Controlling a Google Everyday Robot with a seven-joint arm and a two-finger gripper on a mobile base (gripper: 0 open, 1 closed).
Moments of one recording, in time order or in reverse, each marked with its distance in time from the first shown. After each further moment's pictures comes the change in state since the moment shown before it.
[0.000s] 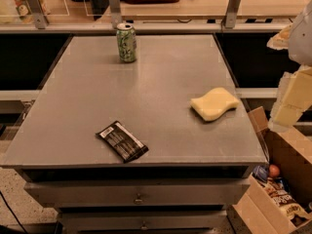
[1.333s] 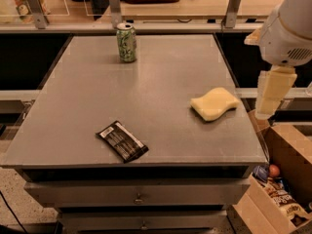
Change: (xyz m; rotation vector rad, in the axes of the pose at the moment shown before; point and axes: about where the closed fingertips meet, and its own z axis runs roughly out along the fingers) arm -0.007 -0.047 0.045 0.049 0.069 -0.185
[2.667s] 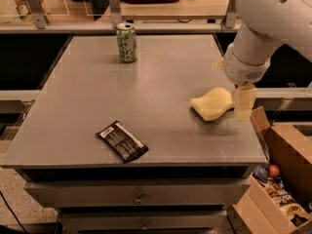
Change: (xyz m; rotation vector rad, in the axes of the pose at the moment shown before) arm -0.009 -0.027 0.118 -0.113 0.024 -0.258
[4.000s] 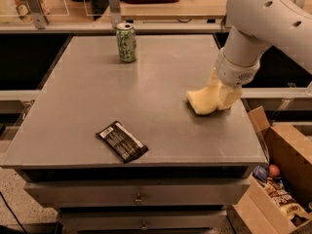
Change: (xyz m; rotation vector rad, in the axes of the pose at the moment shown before) arm -0.013 -0.007 0.021 -0.058 -0.040 -0.049
